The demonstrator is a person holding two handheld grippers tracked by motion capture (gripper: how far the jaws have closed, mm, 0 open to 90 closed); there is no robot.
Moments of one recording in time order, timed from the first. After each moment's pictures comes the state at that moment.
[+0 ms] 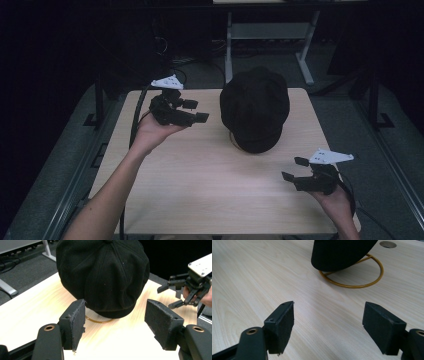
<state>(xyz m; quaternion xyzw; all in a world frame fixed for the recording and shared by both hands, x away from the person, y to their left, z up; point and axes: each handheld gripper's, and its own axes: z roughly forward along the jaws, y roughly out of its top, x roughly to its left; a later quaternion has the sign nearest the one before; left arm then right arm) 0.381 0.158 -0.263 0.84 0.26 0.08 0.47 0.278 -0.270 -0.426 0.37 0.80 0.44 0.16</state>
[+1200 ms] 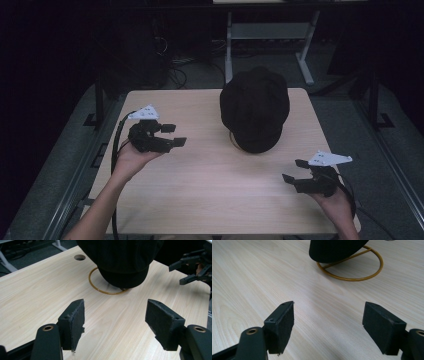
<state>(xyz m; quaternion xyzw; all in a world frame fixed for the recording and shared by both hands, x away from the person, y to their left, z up) 0.346 0.216 -0.323 0.83 0.30 0.09 0.47 0.276 -0.271 -0.432 0.38 0.81 0.42 0.16</state>
